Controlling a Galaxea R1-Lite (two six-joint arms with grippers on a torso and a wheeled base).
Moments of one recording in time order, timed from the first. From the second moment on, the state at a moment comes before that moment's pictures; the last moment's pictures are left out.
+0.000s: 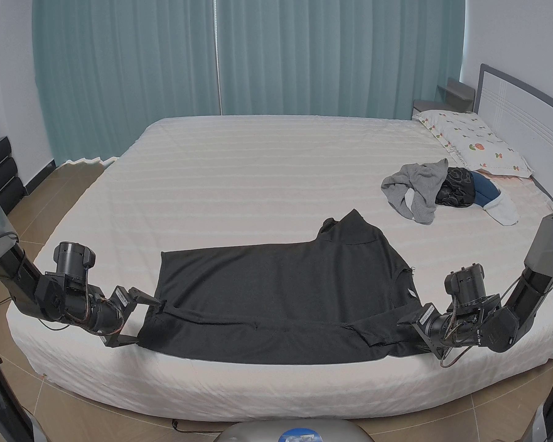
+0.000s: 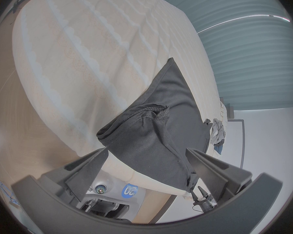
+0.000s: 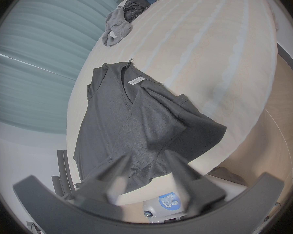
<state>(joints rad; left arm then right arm) 0.06 2.00 -0.67 -0.36 -0.45 -0.87 0.27 2.08 -0.51 -0.72 0.06 1.08</state>
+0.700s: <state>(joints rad) 0.06 1.99 -0.68 -0.36 -0.45 -0.88 0.22 2.00 -0.50 -0.74 0.05 1.08</state>
